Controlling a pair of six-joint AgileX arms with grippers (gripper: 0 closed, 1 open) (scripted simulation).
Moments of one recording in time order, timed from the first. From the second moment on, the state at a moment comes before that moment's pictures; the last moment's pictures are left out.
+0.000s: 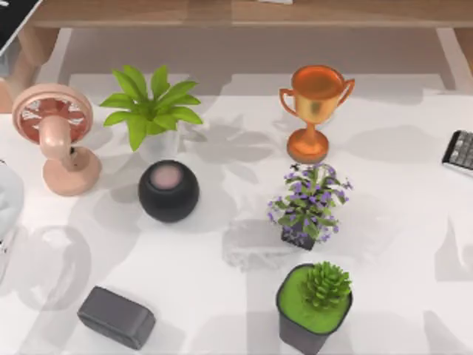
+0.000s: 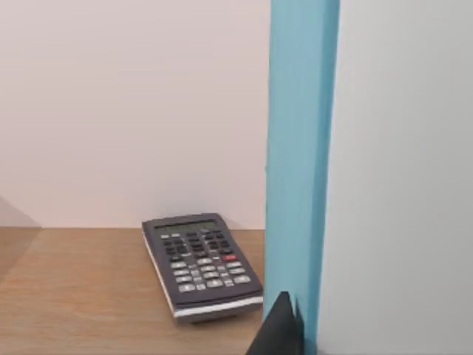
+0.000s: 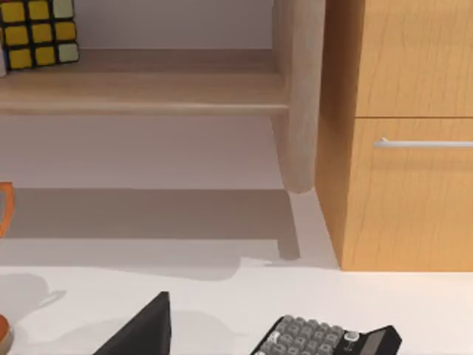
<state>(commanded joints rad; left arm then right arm) -0.56 2.19 2.50 -0.28 -0.51 0.01 0.00 0.00 0.00 0.00 0.00 0.00</state>
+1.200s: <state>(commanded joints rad) 0.50 1.88 1.56 0.22 -0.12 0.97 0.00 0.00 0.00 0.00 0.00 0.00</state>
